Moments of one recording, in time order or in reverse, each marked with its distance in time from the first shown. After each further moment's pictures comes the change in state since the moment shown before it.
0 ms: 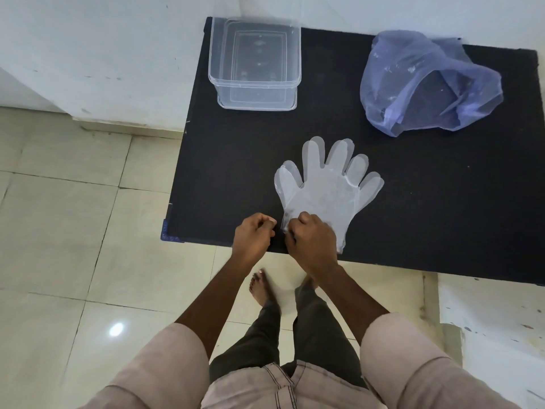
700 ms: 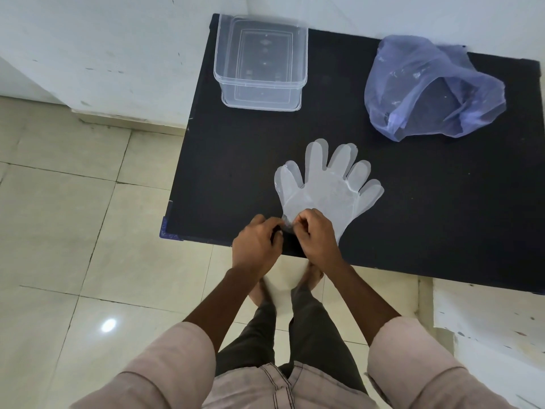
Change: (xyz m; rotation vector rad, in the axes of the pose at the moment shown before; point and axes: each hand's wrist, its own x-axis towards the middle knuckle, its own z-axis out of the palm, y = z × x) left_hand -0.010 -0.009 0.007 0.606 0.131 0.451; right_hand 0.014 0.014 -0.002 0.503 -0.097 0.193
